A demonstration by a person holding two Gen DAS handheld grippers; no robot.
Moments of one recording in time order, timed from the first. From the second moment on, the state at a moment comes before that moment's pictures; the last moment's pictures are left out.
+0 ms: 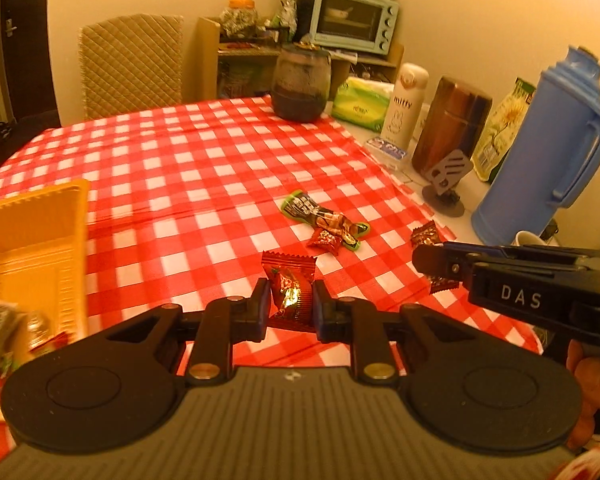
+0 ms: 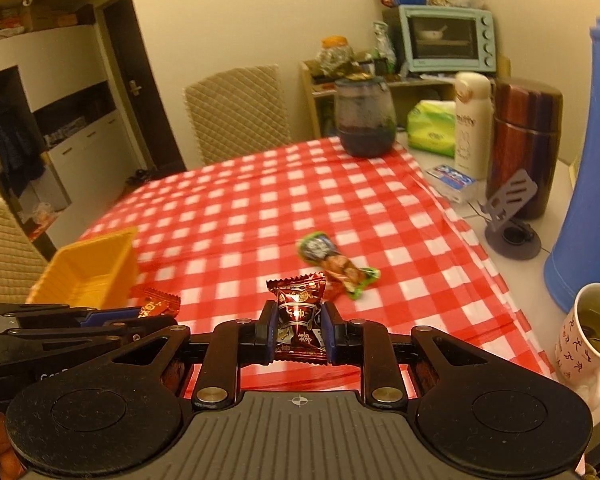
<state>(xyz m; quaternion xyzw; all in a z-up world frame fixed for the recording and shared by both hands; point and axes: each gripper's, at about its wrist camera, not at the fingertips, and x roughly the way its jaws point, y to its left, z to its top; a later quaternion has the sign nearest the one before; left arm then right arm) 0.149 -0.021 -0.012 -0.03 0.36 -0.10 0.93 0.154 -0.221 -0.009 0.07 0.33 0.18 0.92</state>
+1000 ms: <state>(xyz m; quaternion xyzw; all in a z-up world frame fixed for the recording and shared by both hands) 0.016 0.105 0.031 -0.05 0.34 0.03 0.94 0.059 -0.098 0.027 0.03 0.31 0.29 0.90</state>
